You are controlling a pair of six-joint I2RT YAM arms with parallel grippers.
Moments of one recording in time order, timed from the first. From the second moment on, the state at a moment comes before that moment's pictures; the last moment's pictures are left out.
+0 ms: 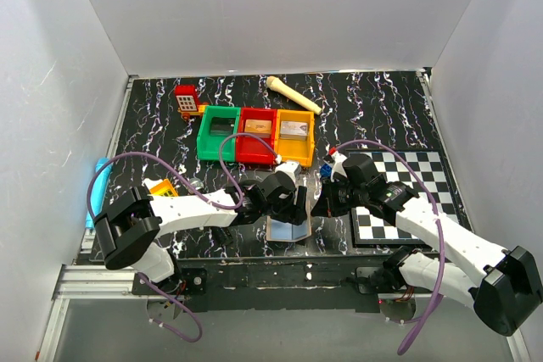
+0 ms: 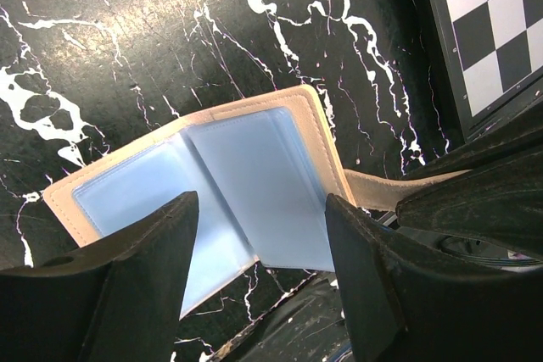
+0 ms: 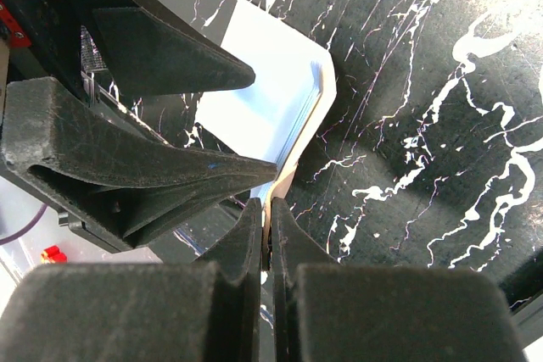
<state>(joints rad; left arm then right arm) -1.09 1.52 0.85 -0.11 -0.10 -0.69 0.68 0.98 0.63 -0.47 -0.37 0.49</state>
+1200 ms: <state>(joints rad) -1.09 1.39 0.81 -0.24 -0.29 -0.73 0.68 0.97 0.63 -0.48 -0.37 0.49</state>
